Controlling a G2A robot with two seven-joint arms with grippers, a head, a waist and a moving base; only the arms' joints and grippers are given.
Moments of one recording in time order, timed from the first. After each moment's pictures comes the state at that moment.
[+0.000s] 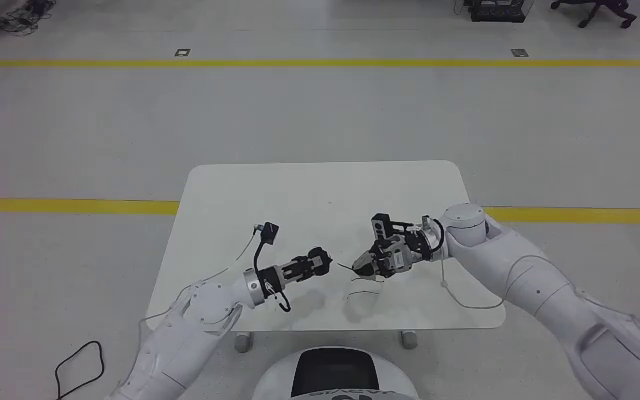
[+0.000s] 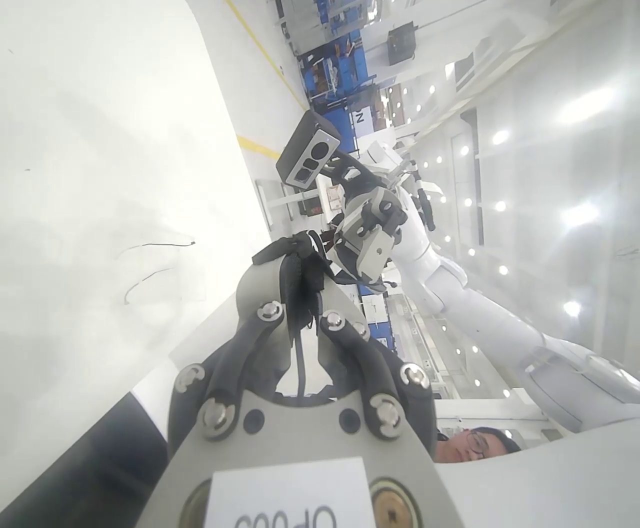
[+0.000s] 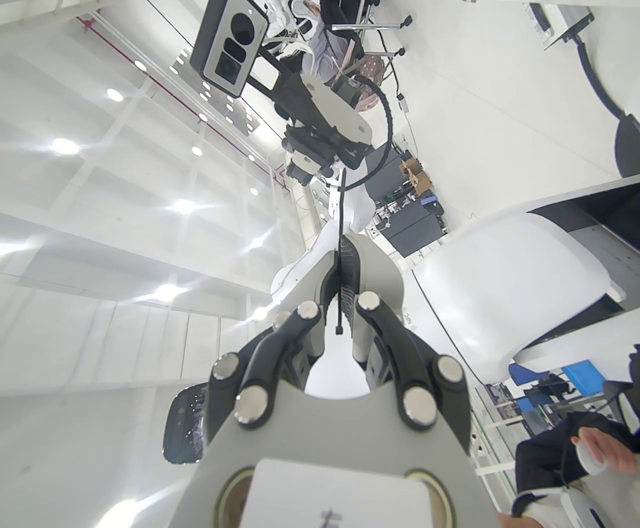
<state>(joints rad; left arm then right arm) 1.53 -1.11 -1.10 -1.57 -0.13 -0.34 -0.65 -0.85 -0.95 0.49 -1.16 0.97 0.34 1.33</state>
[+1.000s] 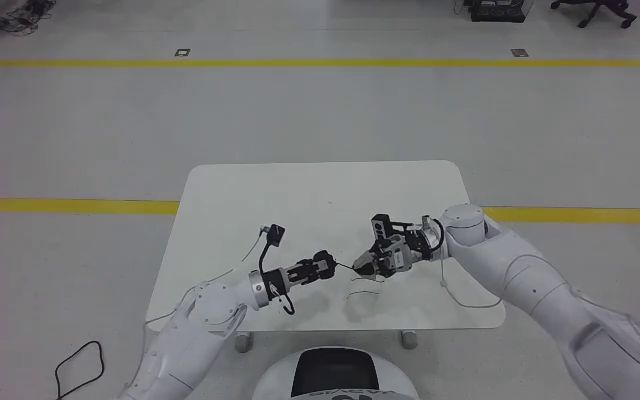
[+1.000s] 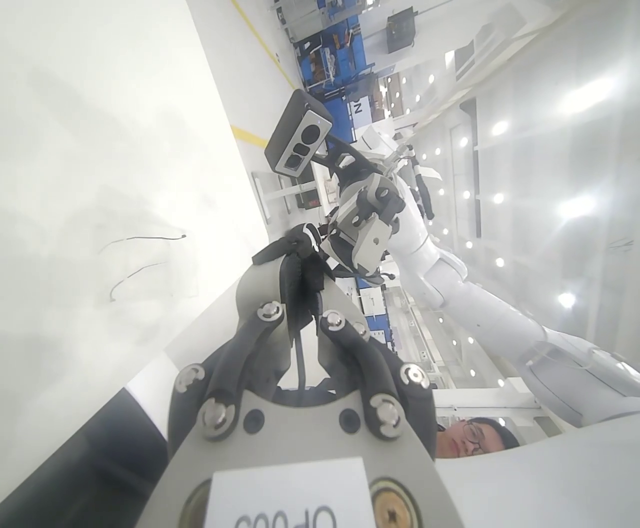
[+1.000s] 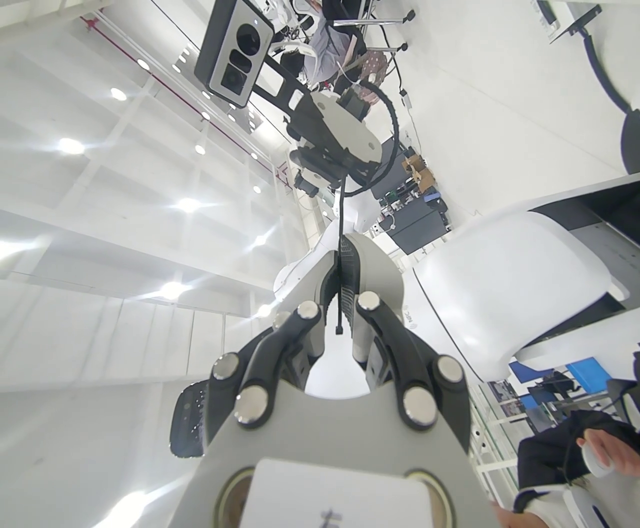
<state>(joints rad) 1.54 -1.16 -1.12 -1.57 -0.10 -0.34 -0.70 -0.85 -0.98 0.50 -1.12 0.96 0.34 1.36</state>
